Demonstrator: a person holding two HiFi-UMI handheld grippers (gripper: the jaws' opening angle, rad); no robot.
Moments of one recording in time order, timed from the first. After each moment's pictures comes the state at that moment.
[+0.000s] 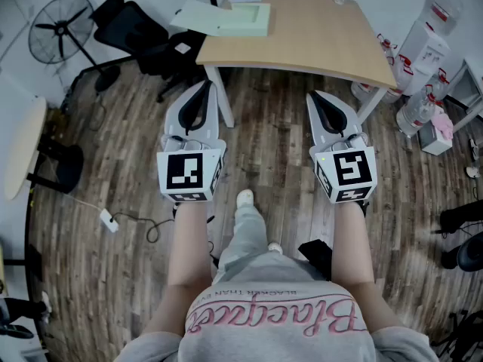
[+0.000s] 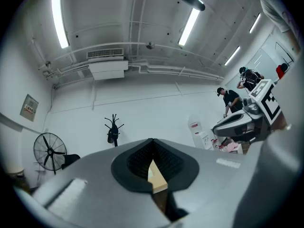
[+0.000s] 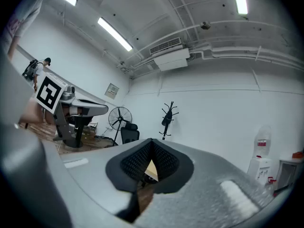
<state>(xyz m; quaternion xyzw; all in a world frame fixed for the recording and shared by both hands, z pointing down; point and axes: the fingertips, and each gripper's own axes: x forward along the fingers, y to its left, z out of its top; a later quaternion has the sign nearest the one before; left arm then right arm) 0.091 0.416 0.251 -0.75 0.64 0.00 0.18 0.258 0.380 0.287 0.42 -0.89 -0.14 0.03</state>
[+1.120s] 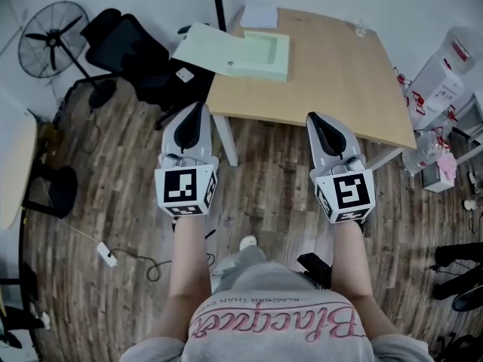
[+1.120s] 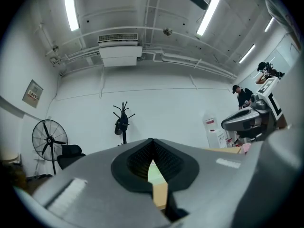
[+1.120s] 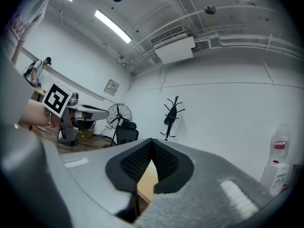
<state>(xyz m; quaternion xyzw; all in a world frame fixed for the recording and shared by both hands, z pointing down) -0.051 0.186 0.256 -0.73 0.67 0.02 0.13 0.143 0.159 0.272 0.40 -0.90 -0.15 0.04</state>
